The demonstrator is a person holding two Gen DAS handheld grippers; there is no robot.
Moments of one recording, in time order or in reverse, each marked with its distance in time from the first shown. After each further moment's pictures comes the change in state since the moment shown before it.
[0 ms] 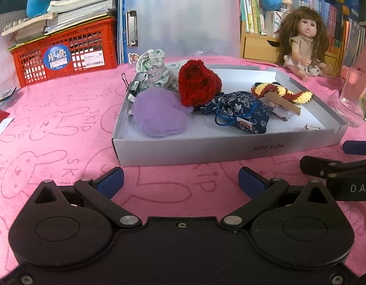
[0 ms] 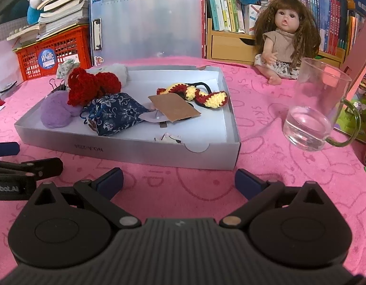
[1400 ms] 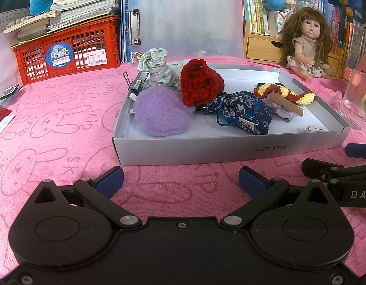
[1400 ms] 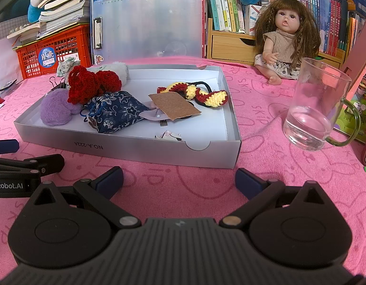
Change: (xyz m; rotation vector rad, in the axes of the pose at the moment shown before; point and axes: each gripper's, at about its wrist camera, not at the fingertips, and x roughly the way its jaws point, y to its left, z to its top) left arm 0.003 0.000 0.000 -0.013 0.003 0.008; right arm 0.000 0.000 0.000 -0.008 0.002 -0.003
